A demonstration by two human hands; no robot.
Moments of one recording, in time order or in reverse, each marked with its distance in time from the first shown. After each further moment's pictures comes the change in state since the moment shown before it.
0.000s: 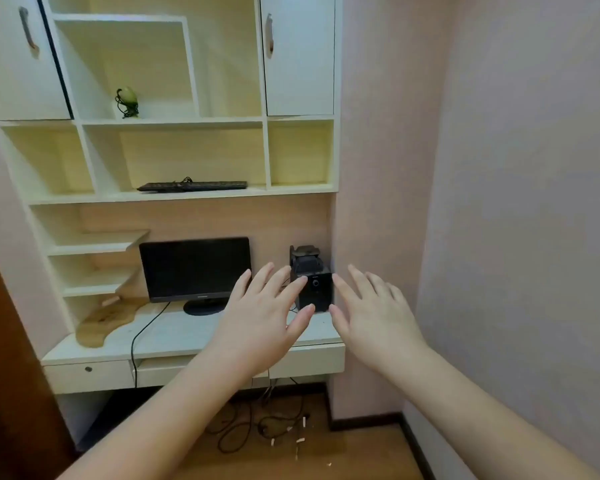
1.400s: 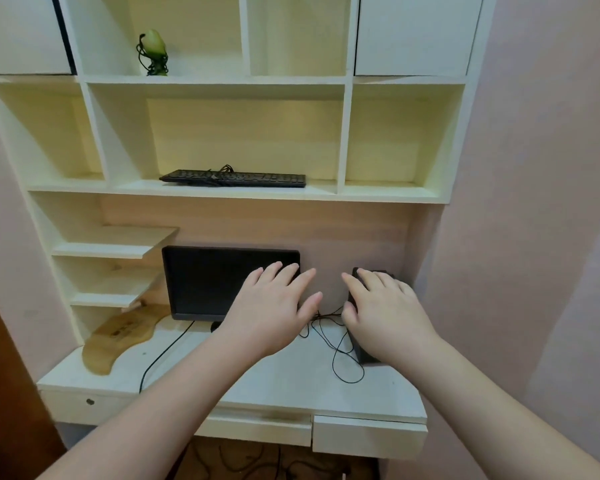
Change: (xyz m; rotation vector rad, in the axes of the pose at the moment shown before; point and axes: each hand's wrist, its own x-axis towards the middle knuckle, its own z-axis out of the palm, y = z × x) left_hand 0.262 -0.222 0.137 -0.022 -0.026 -0.113; right_hand 0.348 -0.065 0.156 -0.014 0.032 -0.139
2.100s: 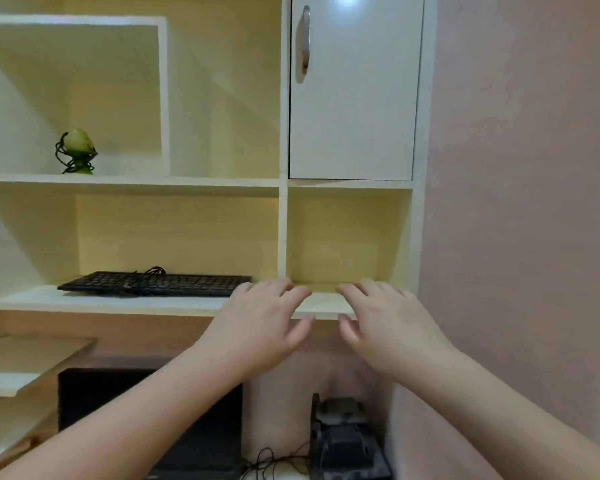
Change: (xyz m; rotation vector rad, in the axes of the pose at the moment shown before) left_hand 0.230 0.052 -0.048 0.128 0.292 0.170; right_hand 0.177 0.155 -0.061 -0.072 0.213 -0.112
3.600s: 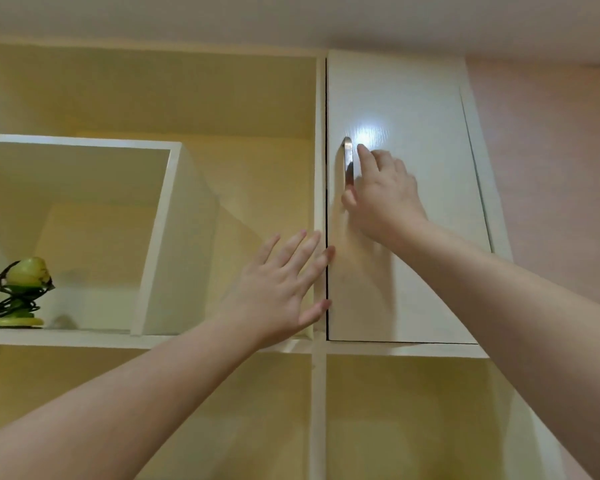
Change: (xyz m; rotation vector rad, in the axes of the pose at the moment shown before) left_hand 0.267 -0.178 -0.033 0.466 0.579 0.140; right_hand 0.372 0.044 -0.129 0.012 0.834 0.099
